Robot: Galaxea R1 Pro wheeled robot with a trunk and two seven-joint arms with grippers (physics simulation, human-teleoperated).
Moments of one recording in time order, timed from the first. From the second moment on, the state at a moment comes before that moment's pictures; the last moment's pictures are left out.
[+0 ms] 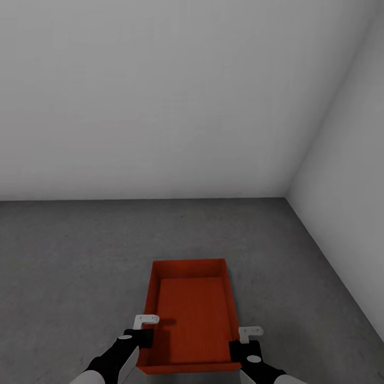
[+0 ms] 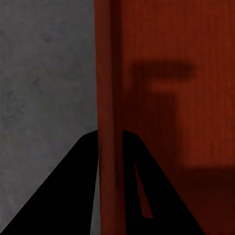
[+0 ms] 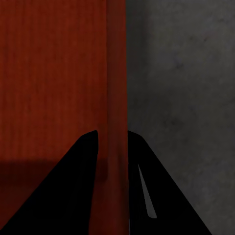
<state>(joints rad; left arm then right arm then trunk) -0.54 -0.08 -0.07 -0.32 0.05 0.14 0.10 -0.60 0.11 1.19 -0.04 -1.09 -0.18 -0.24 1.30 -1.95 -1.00</state>
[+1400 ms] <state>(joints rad) -0.54 -0.09 -0.07 -0.32 0.05 0.14 0.10 -0.60 0.11 1.19 -0.04 -1.10 -0.18 -0.24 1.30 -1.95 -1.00</state>
